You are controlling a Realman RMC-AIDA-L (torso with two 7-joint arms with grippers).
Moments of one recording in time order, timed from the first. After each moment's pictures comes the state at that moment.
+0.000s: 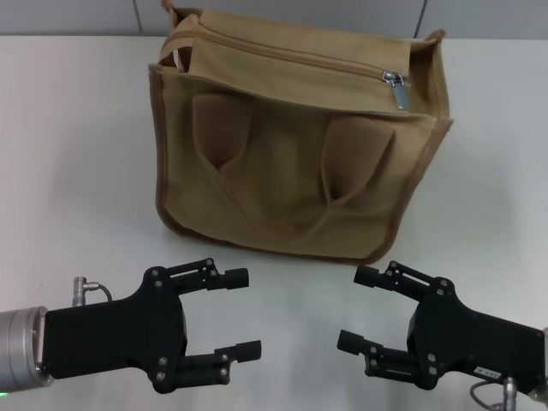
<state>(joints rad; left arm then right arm) -0.28 -2.06 1.04 0.44 1.63 1.83 -0.80 0.39 2.09 -0.35 -0.09 -2.21 -1.73 0.62</state>
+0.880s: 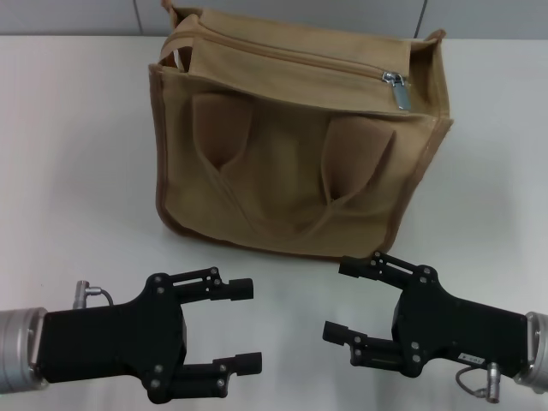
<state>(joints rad) -0.28 -2.05 1.06 0.47 1.64 1.87 -0.91 0.44 2.08 -0.35 -0.06 -2.21 -1.69 0.60</state>
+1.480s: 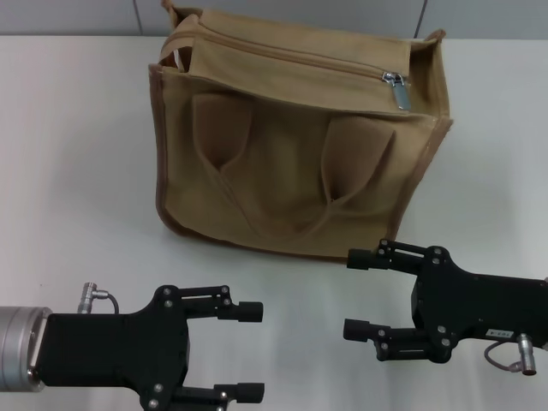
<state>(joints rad) -0.29 -2.06 1.06 0.58 1.73 1.91 -0.95 0.51 2.08 -0.39 -0.26 -2.26 -1.82 0.80</state>
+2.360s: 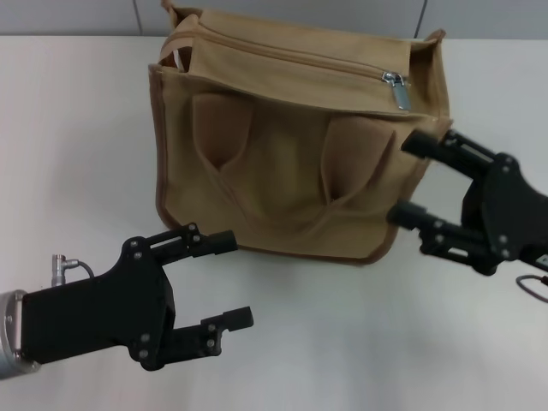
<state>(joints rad) -0.27 -2.07 0.97 0.45 1.57 1.92 -0.78 0.48 2.08 -0.38 -0.25 -1.93 -1.98 0.81</state>
